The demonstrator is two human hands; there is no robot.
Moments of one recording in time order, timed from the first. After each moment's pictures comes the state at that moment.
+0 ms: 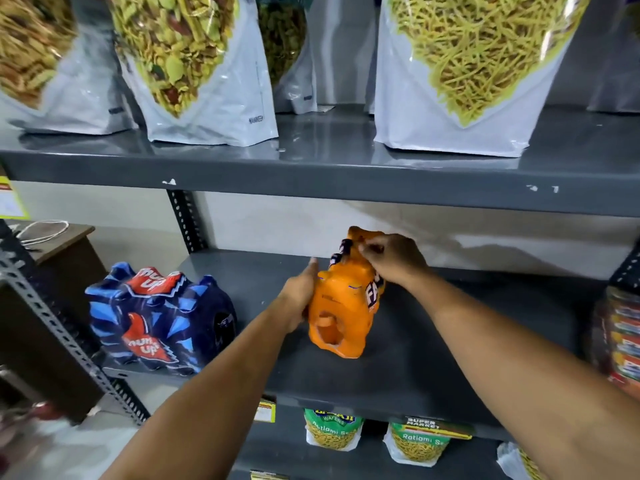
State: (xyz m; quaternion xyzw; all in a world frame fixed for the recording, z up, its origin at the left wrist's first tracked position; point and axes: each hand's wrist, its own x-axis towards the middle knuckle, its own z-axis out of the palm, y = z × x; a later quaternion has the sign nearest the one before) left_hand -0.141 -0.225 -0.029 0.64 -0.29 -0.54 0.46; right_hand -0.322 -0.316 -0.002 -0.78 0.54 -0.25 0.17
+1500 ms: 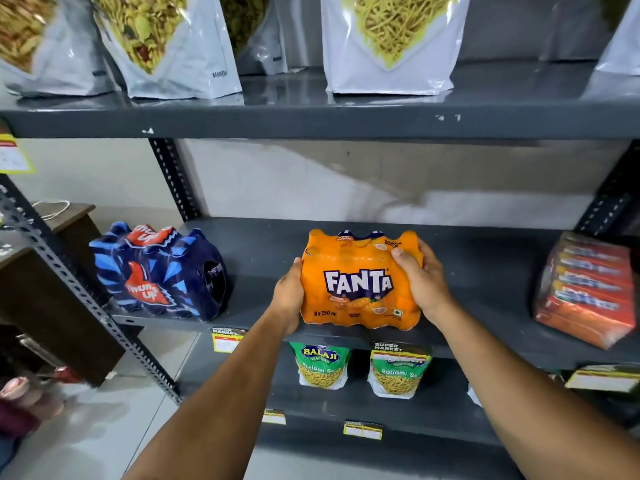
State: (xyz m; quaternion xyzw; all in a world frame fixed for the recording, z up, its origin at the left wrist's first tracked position) left_hand -0.188 -0.150 -0.086 0.62 -0.24 -0.53 0.53; right_hand -0.418 -0.201 -0.073 -0.52 0.47 -0.49 0.51
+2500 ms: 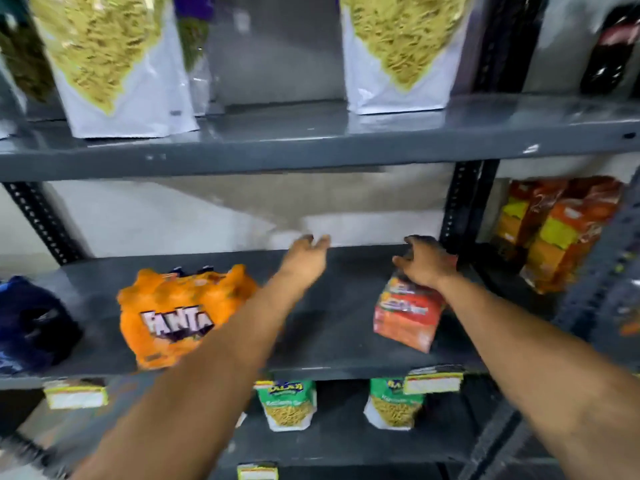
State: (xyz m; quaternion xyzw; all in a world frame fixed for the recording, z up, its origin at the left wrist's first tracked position) left_hand -0.483 -0.211 0.025 0.68 -0.53 -0.33 0.38; right_hand -0.715 -0.306 -0.038 -0.70 0.66 -0.23 0.11
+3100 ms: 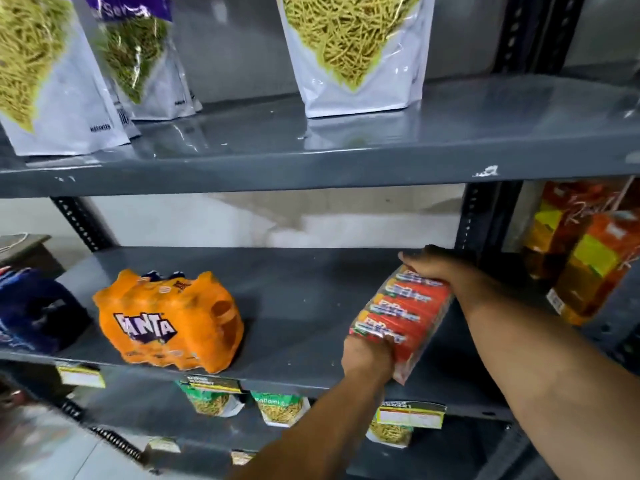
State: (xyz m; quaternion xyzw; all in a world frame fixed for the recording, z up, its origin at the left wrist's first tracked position) left_hand -0.655 -0.198 -0.074 0.73 -0.23 -0.48 0.43; right_hand -0.768 -0.382 -0.035 -0.66 0.67 -0.13 0.32
